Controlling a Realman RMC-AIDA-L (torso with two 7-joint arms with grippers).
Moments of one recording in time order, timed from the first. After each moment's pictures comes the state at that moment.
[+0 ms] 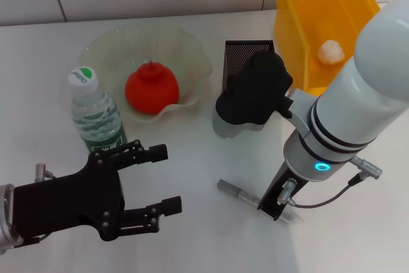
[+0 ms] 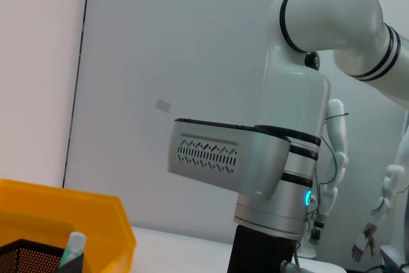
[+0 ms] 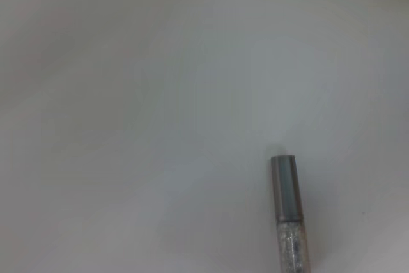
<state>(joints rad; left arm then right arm) -0.35 -2.05 1.14 0.54 1.50 1.75 -1.04 0.58 2.09 -1.90 -1.45 -2.63 -1.55 2.95</state>
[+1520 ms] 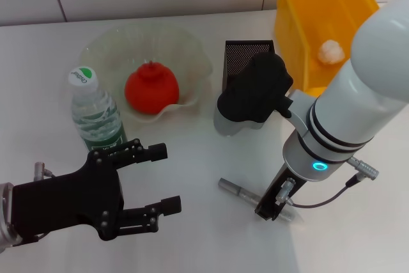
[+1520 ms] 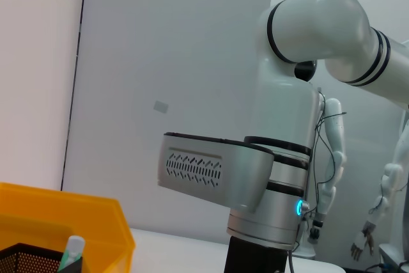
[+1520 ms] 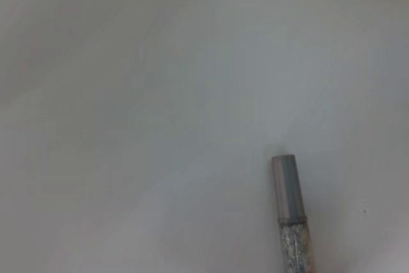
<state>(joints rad) -0.35 -2.04 1.14 0.56 1.50 1.76 -1.04 0.59 2.09 -1.89 -1.39 -2.61 -1.52 2.95</state>
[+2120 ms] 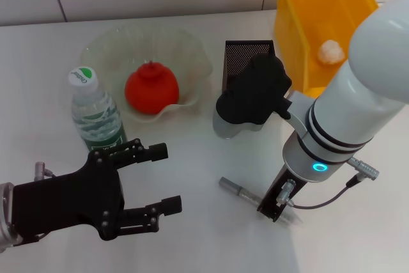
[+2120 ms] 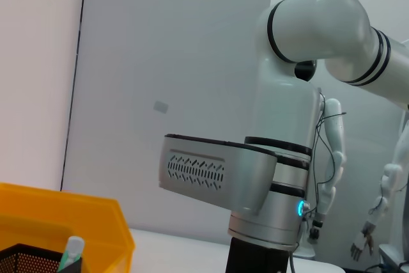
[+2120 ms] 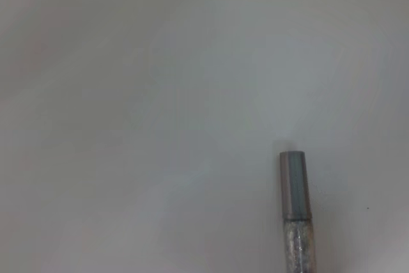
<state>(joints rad) -0.35 -2.05 1.14 0.56 1.50 1.76 -1.04 0.60 2.09 -1.90 -1.39 -2.61 -1.53 2.95</state>
